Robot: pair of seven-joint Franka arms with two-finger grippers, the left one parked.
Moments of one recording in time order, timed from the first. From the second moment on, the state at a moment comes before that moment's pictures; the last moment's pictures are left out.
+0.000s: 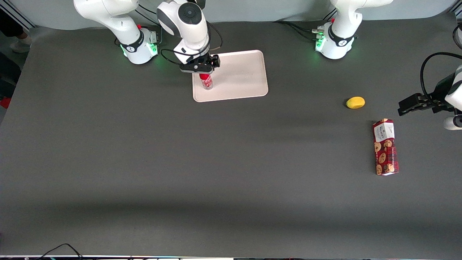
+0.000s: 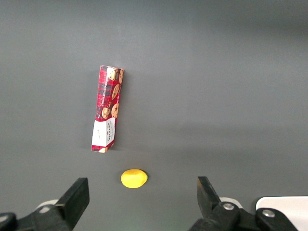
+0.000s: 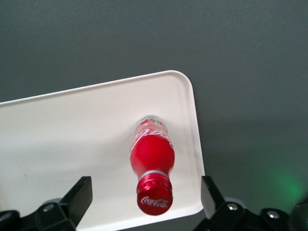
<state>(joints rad) 0.20 -0.08 0.77 -2.37 0.16 2.18 0.98</state>
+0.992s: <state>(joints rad) 0.14 -0.10 0.46 -1.63 0.07 1.58 0.77</state>
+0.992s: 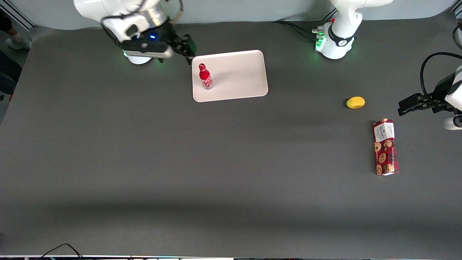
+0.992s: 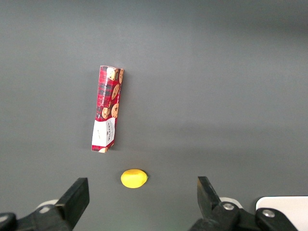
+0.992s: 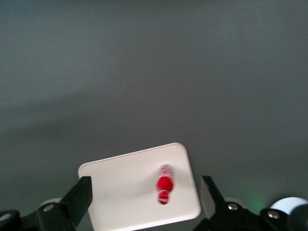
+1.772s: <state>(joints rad) 0.02 -0.11 0.05 -1.53 -0.03 1.42 0.10</state>
